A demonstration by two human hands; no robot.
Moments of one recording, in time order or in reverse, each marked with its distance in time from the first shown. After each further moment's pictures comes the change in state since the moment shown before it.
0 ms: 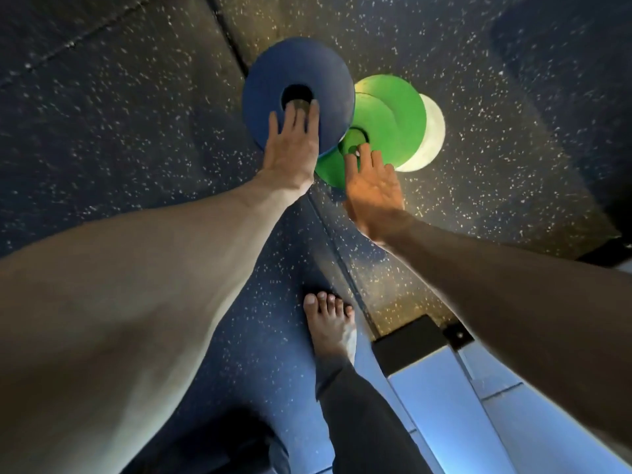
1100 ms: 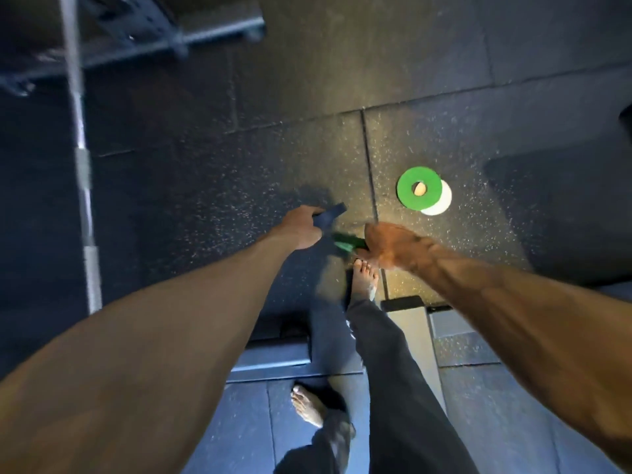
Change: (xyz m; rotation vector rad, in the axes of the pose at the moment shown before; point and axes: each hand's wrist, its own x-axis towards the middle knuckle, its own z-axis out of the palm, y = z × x) left_hand -0.456 -0.012 -0.320 -0.919 -0.250 -0.543; right_hand -0.355 -0.099 -0.342 0.109 -0.361 -0.389
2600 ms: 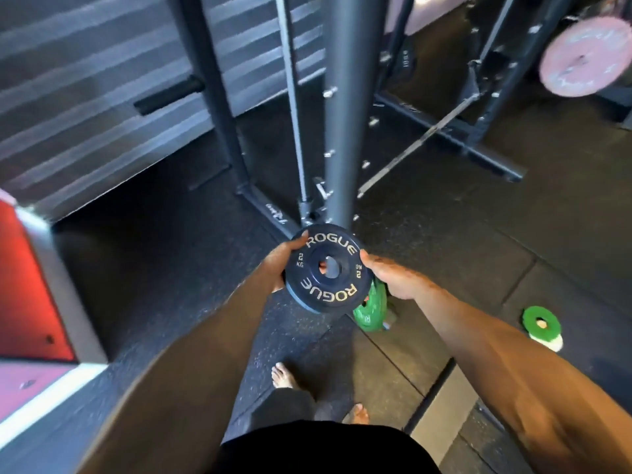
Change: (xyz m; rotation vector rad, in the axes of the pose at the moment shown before) left_hand -0.697 -0.401 0.272 -1.830 0.613 0.007; right_hand -0.444 -0.382 0.350 0.419 -0.356 -0.250
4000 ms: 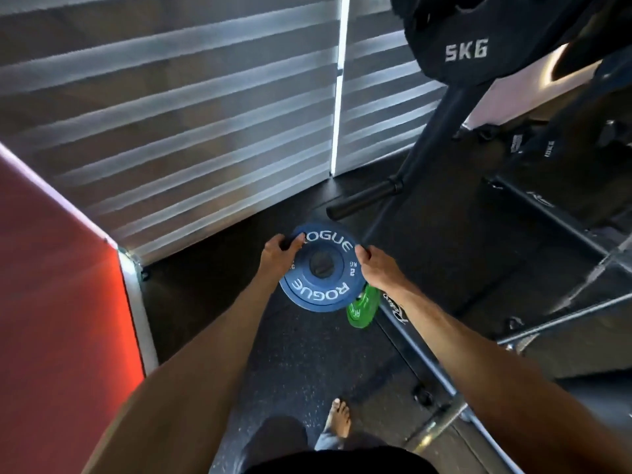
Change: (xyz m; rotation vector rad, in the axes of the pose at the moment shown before) left_hand 0.147 0.385 -0.611 0.444 0.606 0.498; right_hand 0.341 -0.470 0.494 -0.738 0.275 -0.324
